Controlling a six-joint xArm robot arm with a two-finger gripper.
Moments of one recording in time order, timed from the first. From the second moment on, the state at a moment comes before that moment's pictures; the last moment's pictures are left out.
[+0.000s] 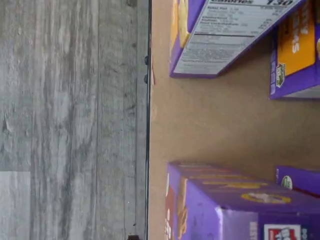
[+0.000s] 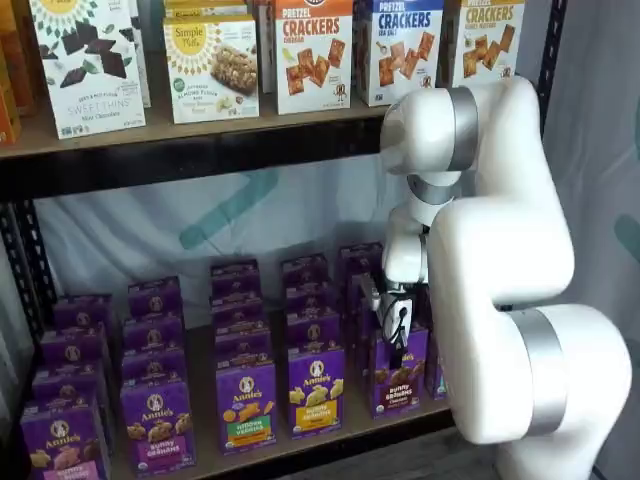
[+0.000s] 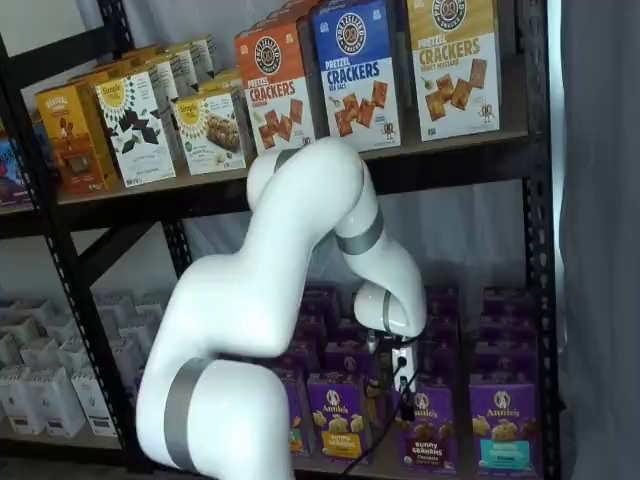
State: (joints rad) arm -0.14 1.01 -1.42 0.13 0.35 -1.83
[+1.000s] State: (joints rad) arm -0.14 1.00 -1.40 0.08 0.36 -1.79
